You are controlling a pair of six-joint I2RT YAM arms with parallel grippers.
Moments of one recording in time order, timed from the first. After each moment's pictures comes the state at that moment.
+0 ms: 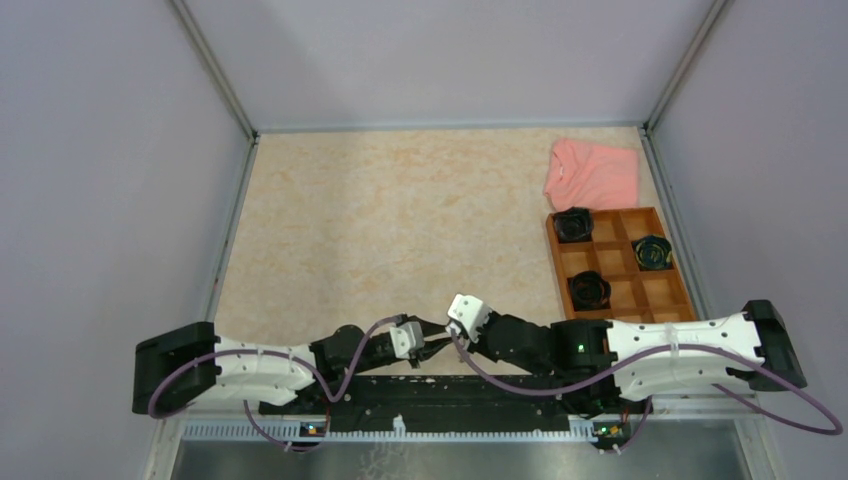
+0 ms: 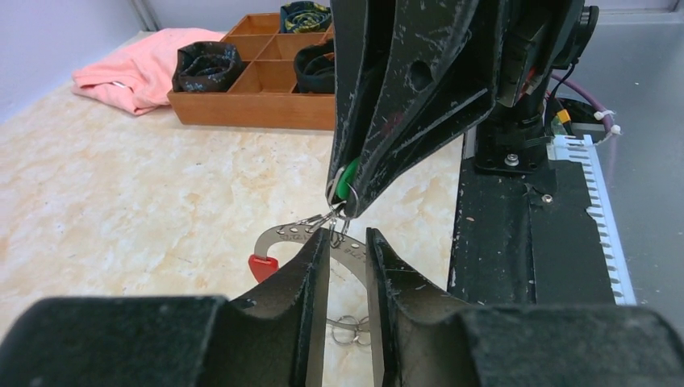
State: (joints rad) left arm -1.30 1.01 0.08 1.02 0.02 0.10; right arm 1.52 0.95 0.69 -0.36 0.52 0.04
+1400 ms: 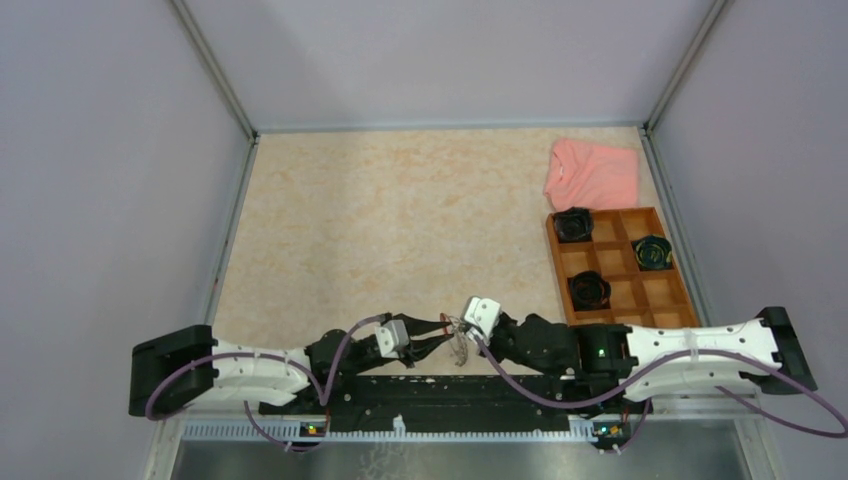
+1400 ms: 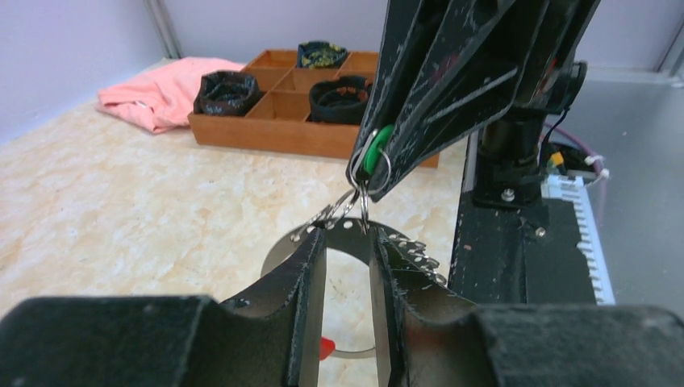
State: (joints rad) left arm -1.30 0.98 0.01 1.13 -0.02 0.07; right arm 1.53 0.82 0.60 -0.17 0.45 -0.06
